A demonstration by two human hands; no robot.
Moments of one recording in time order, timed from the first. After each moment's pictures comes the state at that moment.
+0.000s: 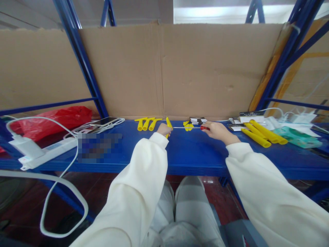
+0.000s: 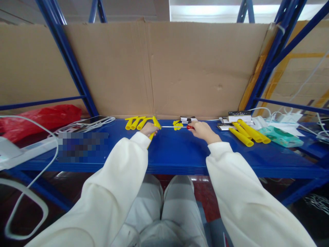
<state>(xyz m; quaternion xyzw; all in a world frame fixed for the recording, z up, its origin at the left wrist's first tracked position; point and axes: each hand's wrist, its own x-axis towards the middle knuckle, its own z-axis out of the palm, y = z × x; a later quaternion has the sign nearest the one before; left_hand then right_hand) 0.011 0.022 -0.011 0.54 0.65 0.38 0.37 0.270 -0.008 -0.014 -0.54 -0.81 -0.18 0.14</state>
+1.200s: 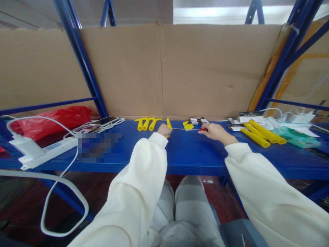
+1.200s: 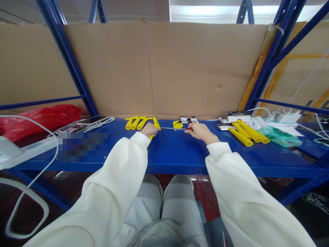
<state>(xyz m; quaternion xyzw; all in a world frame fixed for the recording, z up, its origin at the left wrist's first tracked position) 0.007 0.034 -0.021 0.59 0.65 0.35 0.33 0.263 -0.010 -0.015 -0.57 -0.80 -0.15 0.12</state>
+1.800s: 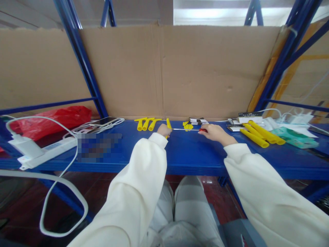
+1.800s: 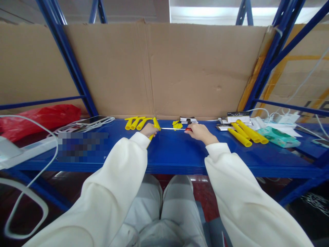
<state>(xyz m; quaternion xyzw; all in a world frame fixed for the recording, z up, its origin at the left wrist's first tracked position) 0.008 0.031 -0.019 0.60 0.66 0.33 0.31 0.258 -0.017 -0.012 -0.57 -0.80 -0.16 0.10</state>
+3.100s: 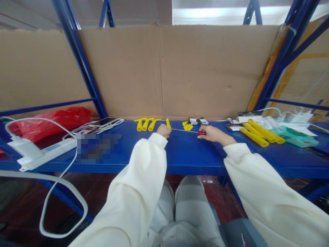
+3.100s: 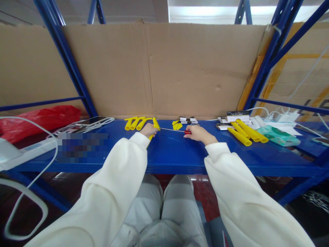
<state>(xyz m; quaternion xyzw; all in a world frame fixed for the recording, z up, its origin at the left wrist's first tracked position) 0.008 0.029 -0.018 0.63 0.68 0.27 0.26 0.260 -0.009 -0.018 -0.57 -0.81 -0.07 0.10</state>
